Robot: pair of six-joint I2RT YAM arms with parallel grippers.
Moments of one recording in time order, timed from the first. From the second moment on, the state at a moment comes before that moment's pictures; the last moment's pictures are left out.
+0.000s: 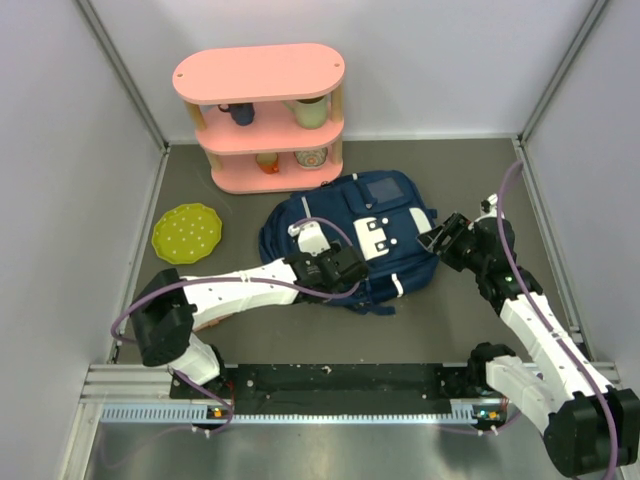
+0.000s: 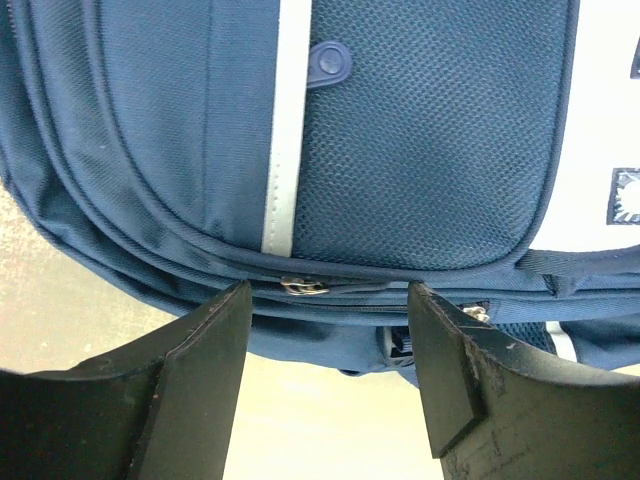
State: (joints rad) left arm -1.09 1.55 1.11 -0.68 -0.65 -1.39; right arm 0.19 0.87 0.58 -0.23 -0.16 0.77
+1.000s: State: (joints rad) left arm -1.10 1.68 1.18 -0.76 -0.70 -1.37; right arm 0.19 0.87 0.57 -0.22 -0.16 0.77
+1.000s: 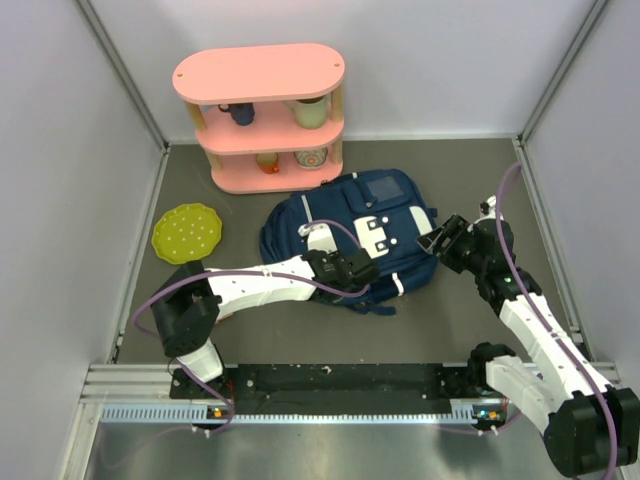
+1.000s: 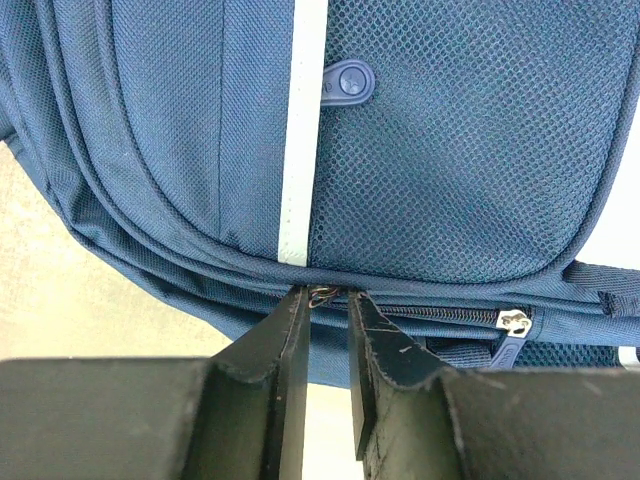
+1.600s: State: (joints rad) left arm -1.10 1.68 1.17 -0.73 -0.75 -1.44; right arm 0.19 0.87 0.56 -0.22 -0.16 0.78
